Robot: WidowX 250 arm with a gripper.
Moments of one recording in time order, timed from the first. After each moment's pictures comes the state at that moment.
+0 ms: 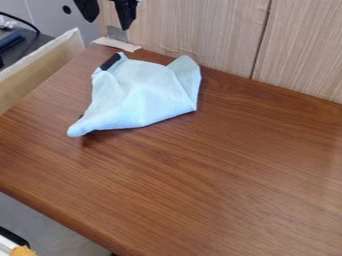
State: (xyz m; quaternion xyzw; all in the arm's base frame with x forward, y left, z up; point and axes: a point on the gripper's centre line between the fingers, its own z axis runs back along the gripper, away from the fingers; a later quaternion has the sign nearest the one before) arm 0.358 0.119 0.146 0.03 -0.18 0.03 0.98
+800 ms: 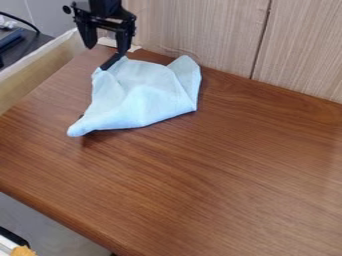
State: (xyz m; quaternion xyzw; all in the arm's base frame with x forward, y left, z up) arm 0.386 0.157 0.073 0.05 -0.08 0.07 0.99
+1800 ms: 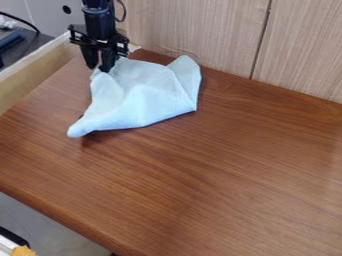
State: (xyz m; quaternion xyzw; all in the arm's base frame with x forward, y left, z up) arm 0.387 0.174 0.035 0.07 -0.05 0.08 0.99
